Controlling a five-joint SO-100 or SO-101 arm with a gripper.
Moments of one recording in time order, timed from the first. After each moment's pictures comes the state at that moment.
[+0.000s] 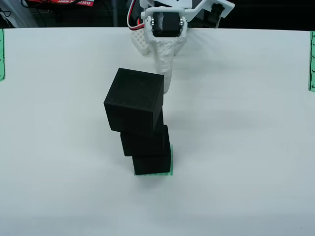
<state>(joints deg) -5.4 159.9 154.7 45.0 -4.0</state>
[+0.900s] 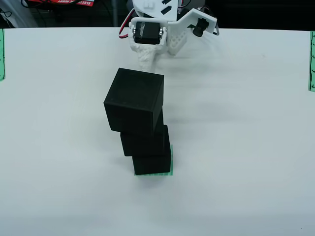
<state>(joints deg) 2.1 180.7 174.1 39.5 -0.5</state>
